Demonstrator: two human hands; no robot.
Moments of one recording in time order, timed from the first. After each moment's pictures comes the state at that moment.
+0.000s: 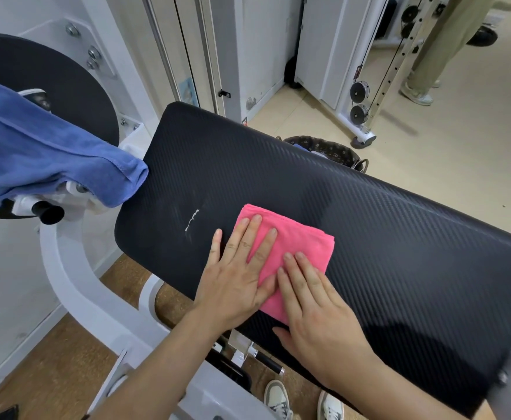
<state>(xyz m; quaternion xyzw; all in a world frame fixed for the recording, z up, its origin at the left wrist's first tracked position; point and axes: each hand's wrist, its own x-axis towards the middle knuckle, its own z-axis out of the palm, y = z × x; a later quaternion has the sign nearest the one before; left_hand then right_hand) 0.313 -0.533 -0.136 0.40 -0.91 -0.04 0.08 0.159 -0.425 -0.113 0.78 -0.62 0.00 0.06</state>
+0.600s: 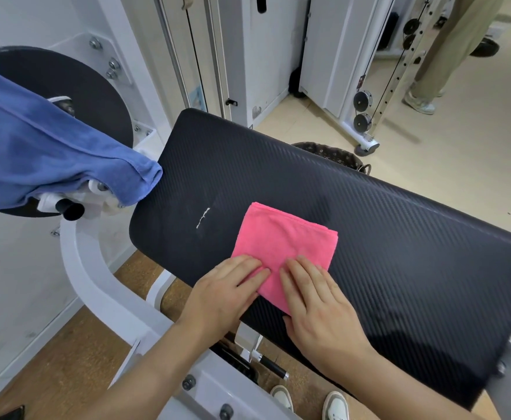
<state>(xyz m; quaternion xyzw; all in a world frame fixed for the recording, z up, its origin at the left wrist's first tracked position) 0.352 -0.516 -0.142 0.29 -0.93 -0.02 0.22 0.164 -0.422 -0.117 0.78 -0.62 0.07 0.06</state>
